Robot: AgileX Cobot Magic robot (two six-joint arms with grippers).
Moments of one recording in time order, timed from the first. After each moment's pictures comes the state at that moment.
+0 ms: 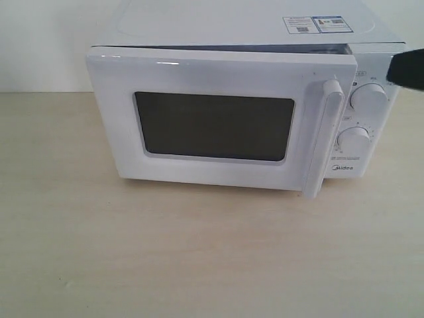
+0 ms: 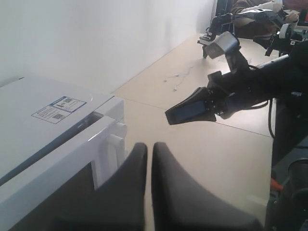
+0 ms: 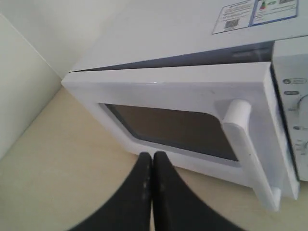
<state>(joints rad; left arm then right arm) -0.44 0.89 -1.06 -1.05 0.78 1.03 0.07 0.76 -0.65 1.10 0.62 -0.69</state>
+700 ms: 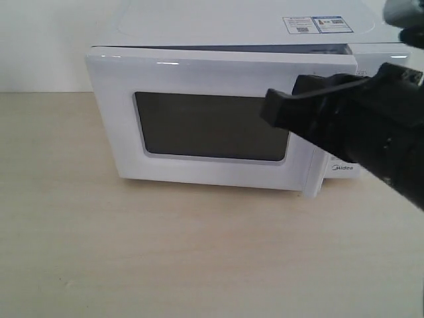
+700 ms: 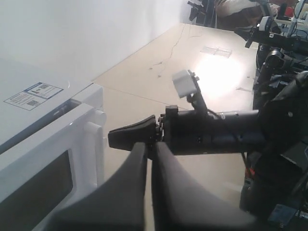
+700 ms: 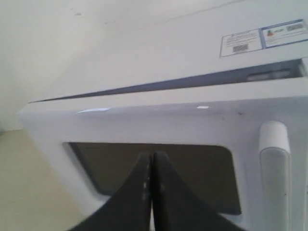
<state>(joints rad) -0.44 0.89 -1.06 -1.05 0.86 0.99 1.09 1.09 -0.55 1.28 -0.77 -0.71</state>
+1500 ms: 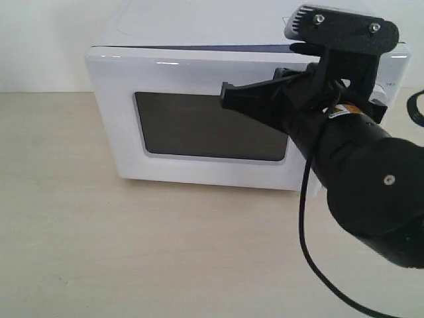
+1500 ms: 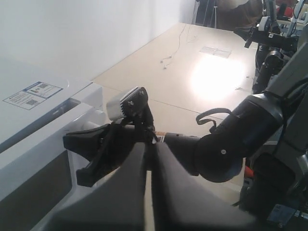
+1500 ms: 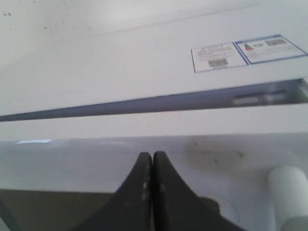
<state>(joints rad) -0.44 0.89 -1.06 -1.05 0.86 0.99 0.94 1.47 -0.71 1.13 -0.89 -0.58</state>
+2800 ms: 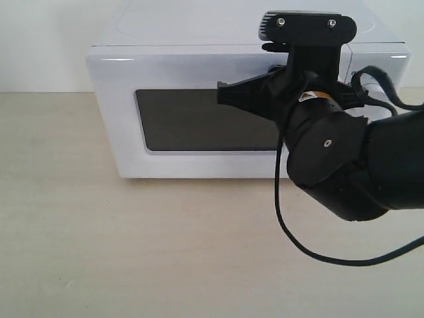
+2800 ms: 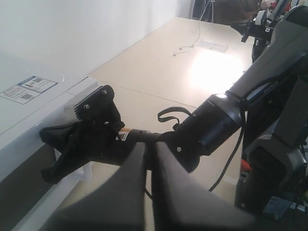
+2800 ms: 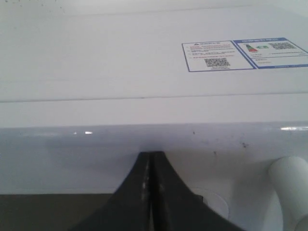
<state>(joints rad) -0.44 0.89 -1.06 -1.04 0.88 0.98 0.82 1.63 -0.82 1.12 -0.87 -0.68</state>
